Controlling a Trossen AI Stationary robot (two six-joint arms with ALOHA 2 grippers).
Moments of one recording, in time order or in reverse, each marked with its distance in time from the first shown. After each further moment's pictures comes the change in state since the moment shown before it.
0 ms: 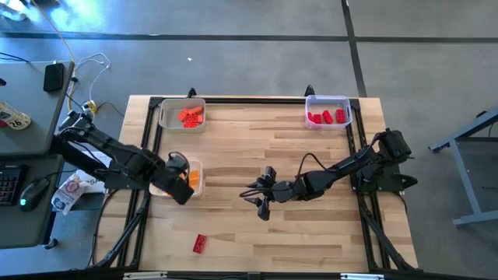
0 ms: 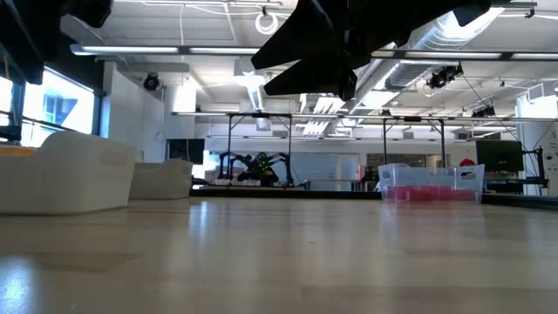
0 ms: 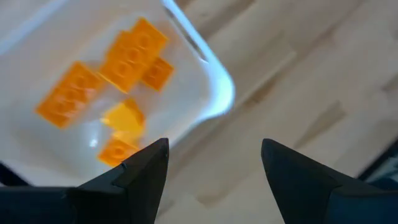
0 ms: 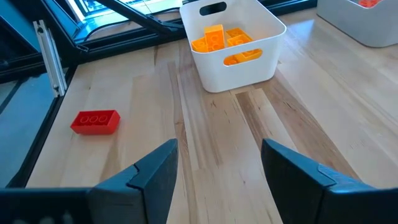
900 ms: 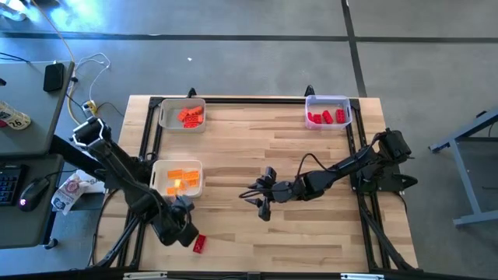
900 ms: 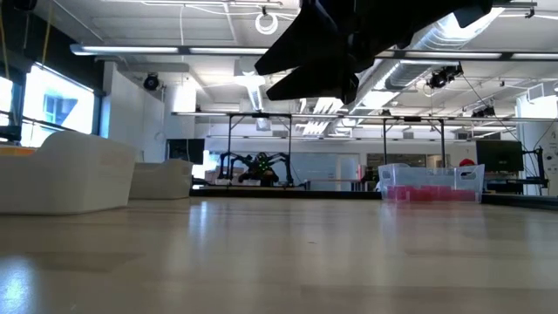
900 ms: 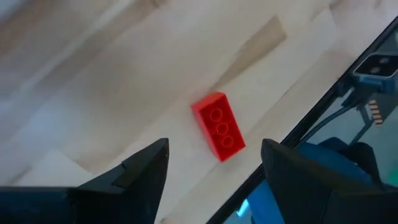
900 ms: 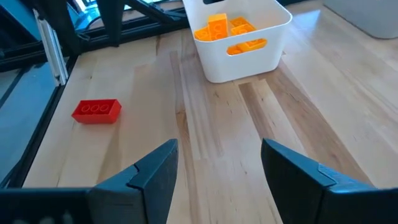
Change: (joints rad) left arm -0.340 0.303 0.000 0.430 -0.023 -0.313; right arm 0.000 0.000 0.000 -0.027 -0.022 0.000
